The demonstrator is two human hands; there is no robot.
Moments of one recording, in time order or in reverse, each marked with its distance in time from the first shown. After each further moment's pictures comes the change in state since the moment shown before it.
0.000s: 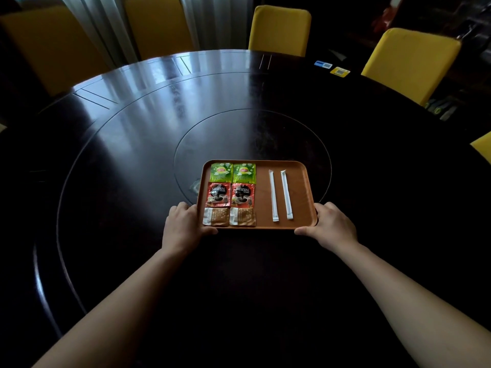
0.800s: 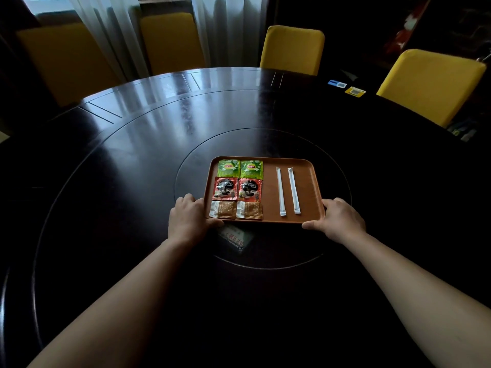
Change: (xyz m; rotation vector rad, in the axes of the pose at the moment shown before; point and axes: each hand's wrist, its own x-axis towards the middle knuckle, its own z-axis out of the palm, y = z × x) left_hand 0.106 0.008 0.006 0.084 0.053 -0.021; right_hand 0.123 -0.016 -0.001 -0.036 0.021 0.023
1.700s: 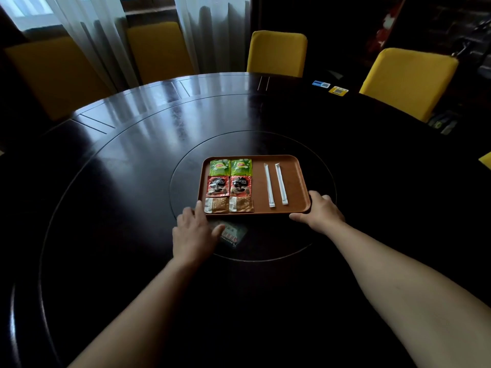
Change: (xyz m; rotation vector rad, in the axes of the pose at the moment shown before) left_hand -0.044 0.025 0.004 -0.044 0.026 -0.050; right_hand 0.007 0.000 0.015 0.078 -0.009 0.113
